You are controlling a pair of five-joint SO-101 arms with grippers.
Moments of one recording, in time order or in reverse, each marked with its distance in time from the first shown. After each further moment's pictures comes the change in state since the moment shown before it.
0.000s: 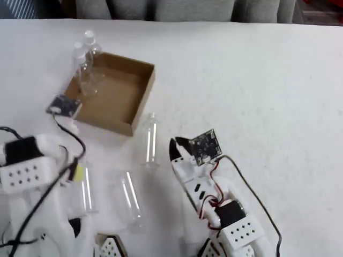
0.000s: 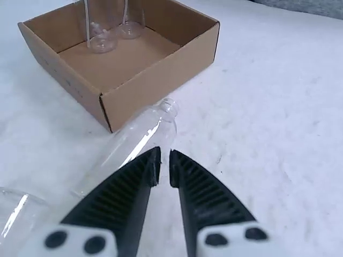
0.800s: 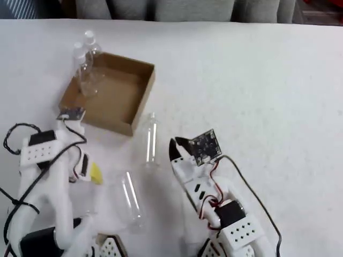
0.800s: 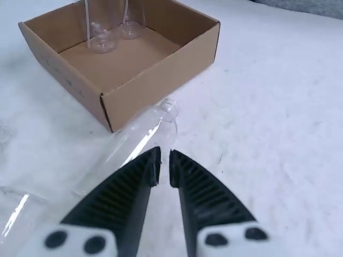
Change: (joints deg) left arm 1.0 18.5 12.7 -23.1 9.9; right arm -0.3 0.0 0.0 0.0 0.0
